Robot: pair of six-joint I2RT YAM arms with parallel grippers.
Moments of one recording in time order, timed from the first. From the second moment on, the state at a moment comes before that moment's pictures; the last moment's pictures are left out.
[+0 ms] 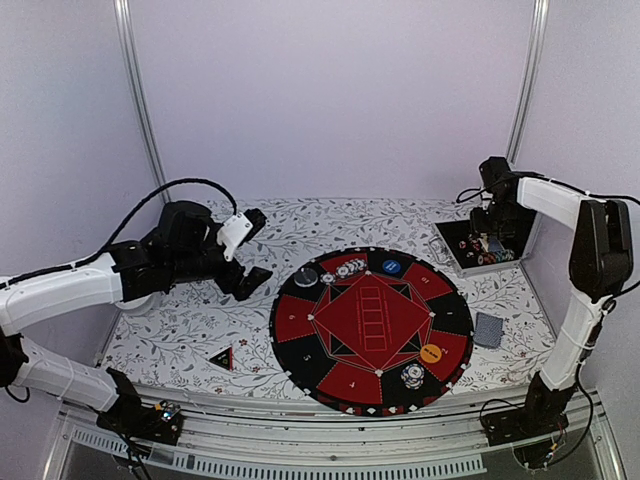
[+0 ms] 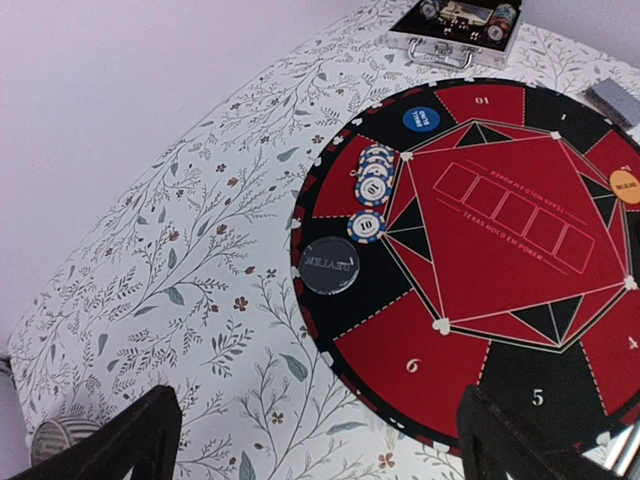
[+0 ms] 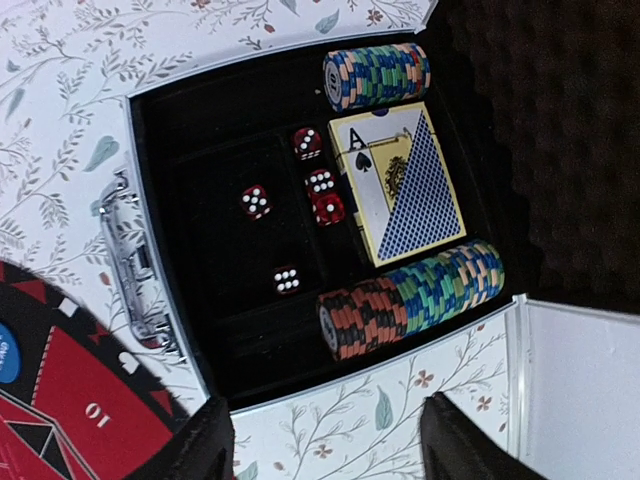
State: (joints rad) left arm -0.74 1.19 0.86 -0.22 -0.08 0.23; right arm 0.12 1.82 1.50 -0.75 0.25 0.17
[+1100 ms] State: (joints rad) left arm -0.69 1.30 0.86 -0.21 -0.10 0.25; right arm 0.07 1.66 1.26 -0.83 0.20 0.20
